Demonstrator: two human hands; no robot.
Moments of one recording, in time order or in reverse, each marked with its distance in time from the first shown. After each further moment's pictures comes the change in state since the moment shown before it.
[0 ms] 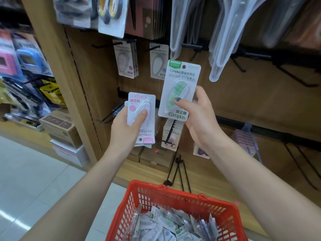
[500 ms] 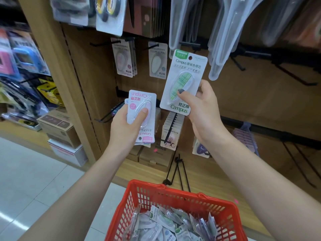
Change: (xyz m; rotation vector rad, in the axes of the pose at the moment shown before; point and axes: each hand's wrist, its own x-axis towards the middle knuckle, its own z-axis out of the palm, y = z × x) left_hand 0.000 0.004 0.001 -0.024 -0.022 0.002; right_hand 0.004 -0.007 0.000 -0.065 0.092 -0.078
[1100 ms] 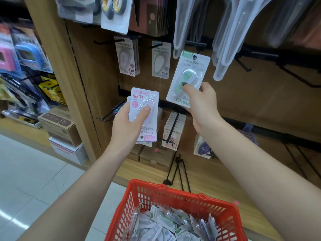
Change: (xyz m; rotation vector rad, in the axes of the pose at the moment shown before) left_hand 0.002 0.004 -0.001 -0.033 0.000 -0.025; right_hand 0.031 0.009 0.010 -0.015 0.145 0.142
